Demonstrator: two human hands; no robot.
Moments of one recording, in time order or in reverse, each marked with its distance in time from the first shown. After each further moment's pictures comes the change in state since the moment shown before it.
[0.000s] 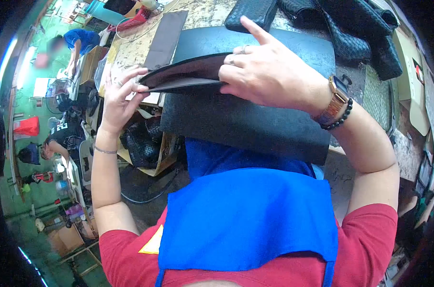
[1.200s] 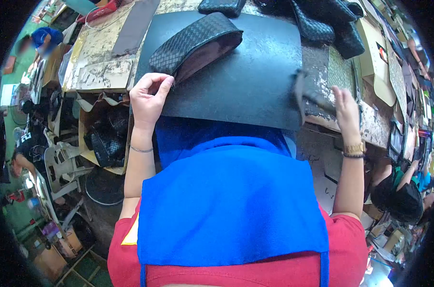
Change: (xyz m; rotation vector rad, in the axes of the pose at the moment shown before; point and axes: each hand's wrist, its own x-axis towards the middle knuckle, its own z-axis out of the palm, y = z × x) left_hand -0.019 0.097 0.130 -0.947 0.503 -0.489; right_hand -0.269 -0.032 -0.052 0.012 -0.072 1.408
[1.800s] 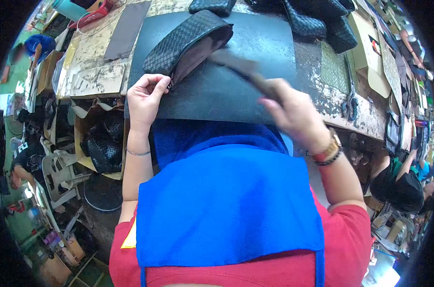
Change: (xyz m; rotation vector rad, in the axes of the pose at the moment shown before) left_hand 0.001 0.001 0.004 -0.157 -0.086 -0.228; right_hand -0.045 -0.174 0.015 0.225 -0.218 -0.471
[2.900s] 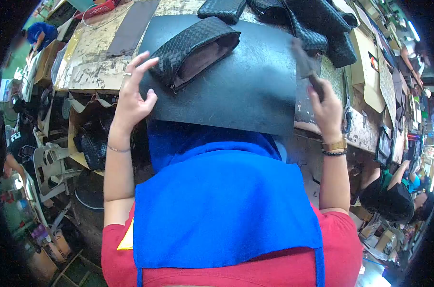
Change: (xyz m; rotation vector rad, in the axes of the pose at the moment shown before) left_hand 0.017 0.024 -0.044 0.594 -0.170 0.451; right_hand -0.006 0.106 -0.028 -0.218 0.373 0.128
